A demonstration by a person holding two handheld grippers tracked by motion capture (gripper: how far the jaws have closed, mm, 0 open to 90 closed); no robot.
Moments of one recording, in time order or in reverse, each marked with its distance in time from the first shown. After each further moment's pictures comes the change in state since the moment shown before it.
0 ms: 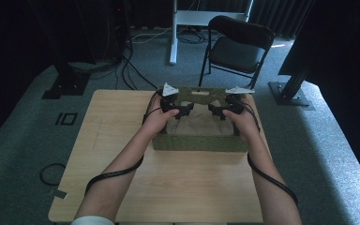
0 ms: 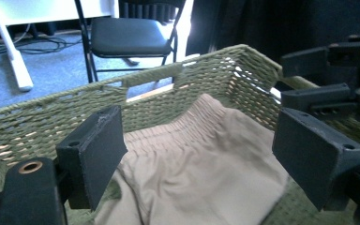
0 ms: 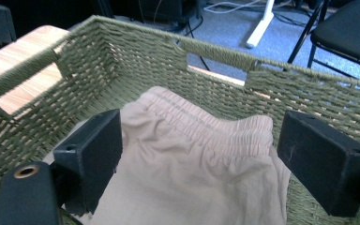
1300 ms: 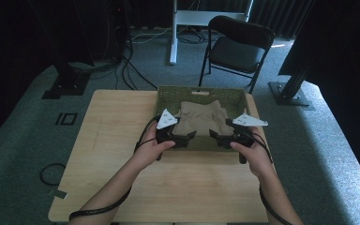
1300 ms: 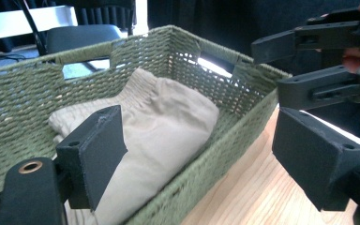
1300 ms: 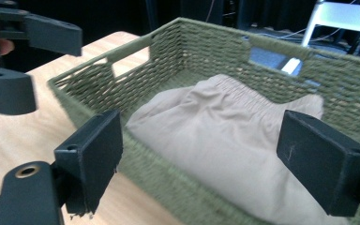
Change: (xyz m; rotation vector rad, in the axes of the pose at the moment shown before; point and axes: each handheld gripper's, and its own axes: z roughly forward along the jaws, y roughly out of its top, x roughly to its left) left arm -0.054 -0.052 -0.065 -0.027 -0.116 0.102; right arm 0.047 -0.065 -0.080 -0.118 0.142 -0.082
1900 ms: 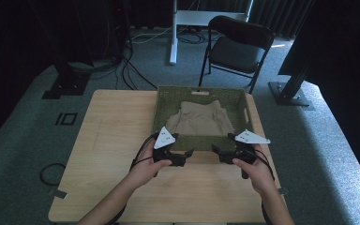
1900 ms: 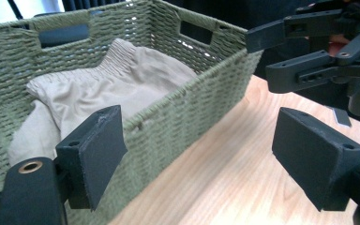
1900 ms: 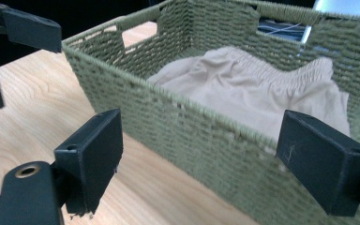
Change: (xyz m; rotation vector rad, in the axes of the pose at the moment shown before) left arm -0.027 -0.040 -0.021 0.035 -0.038 0.017; right arm 0.012 -0.044 -0.017 0.012 -0.005 0.005
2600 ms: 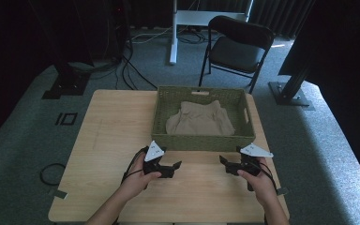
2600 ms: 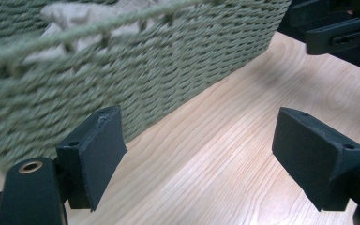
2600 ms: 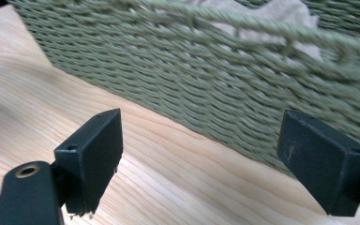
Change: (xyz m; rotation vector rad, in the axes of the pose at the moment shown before) left arm 0.017 -0.063 -0.009 0.077 0.063 -0.051; right arm -0.016 -0.057 -0.005 0.076 -0.113 0.046
